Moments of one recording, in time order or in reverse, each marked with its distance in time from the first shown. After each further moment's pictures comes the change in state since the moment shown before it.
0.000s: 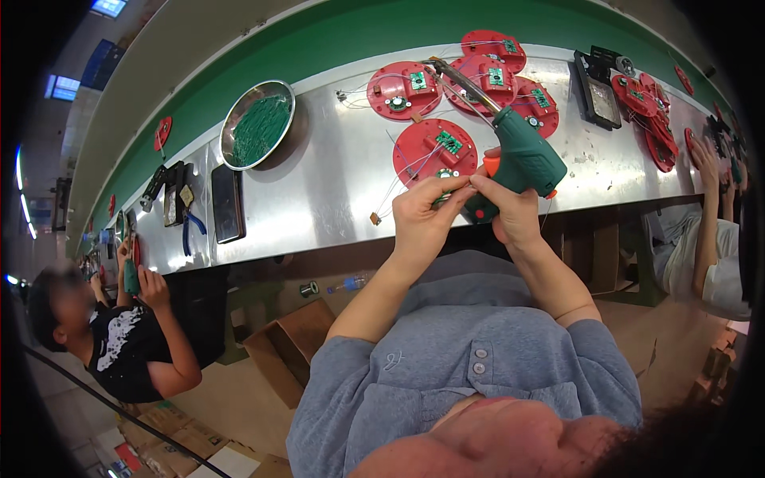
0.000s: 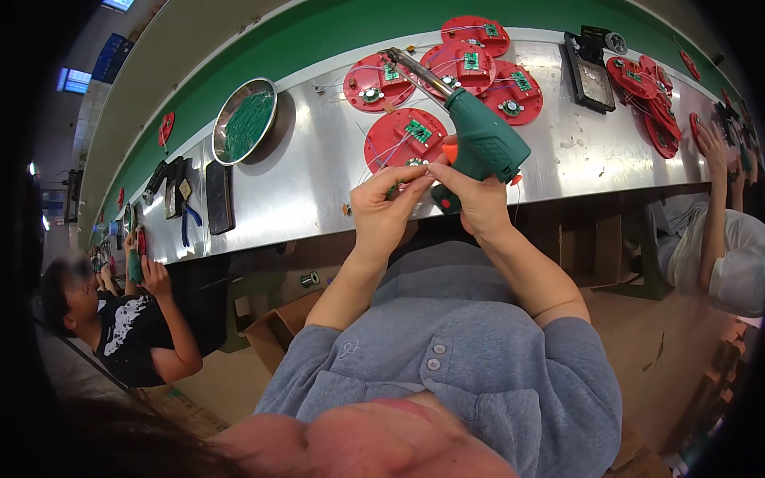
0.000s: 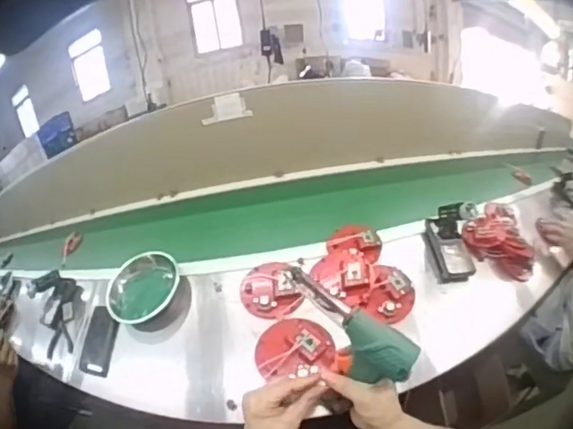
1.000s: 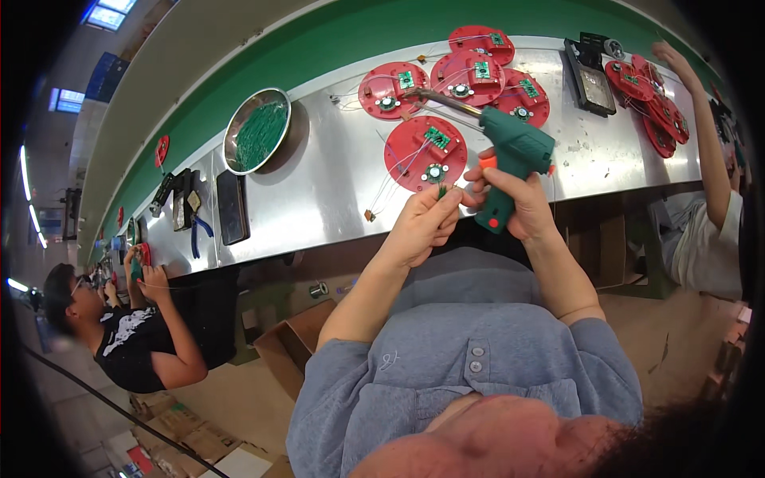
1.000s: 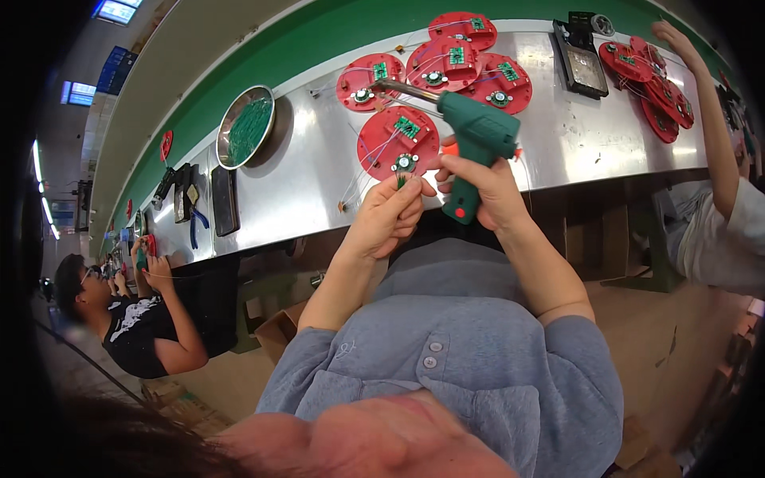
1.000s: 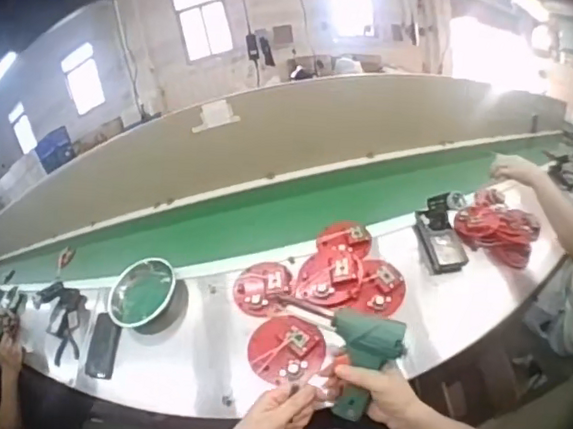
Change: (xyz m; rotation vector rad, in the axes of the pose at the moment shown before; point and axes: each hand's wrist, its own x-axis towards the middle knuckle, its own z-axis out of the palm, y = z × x) left_hand -0.003 0.012 -0.006 -0.695 -0.430 -0.813; right_hand 0.006 -0.019 -0.034 0.085 -0.083 0.286
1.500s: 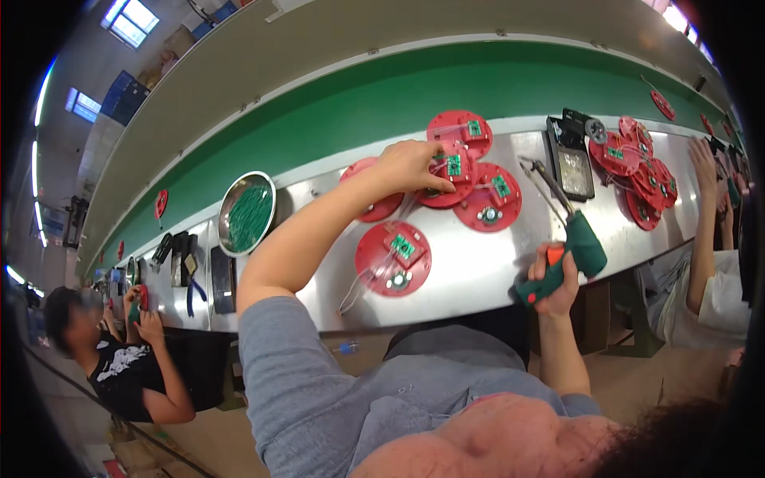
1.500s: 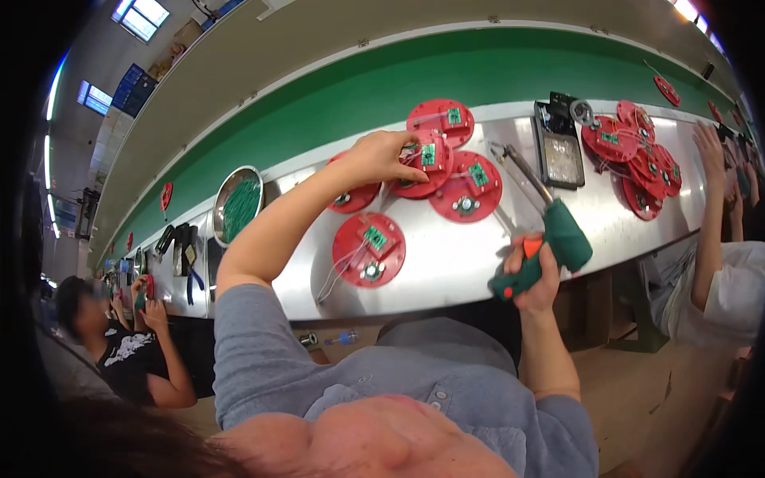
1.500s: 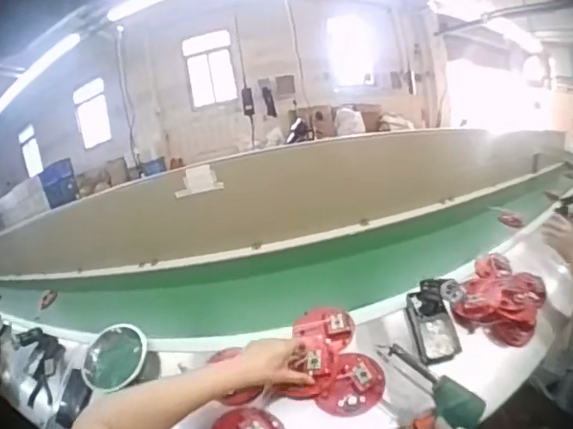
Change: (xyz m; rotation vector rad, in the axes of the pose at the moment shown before) left_hand 0.205 0.125 -0.029 1.855 -0.028 0.364; right_hand 0.002 -0.032 -0.120 0.245 0.117 -0.415
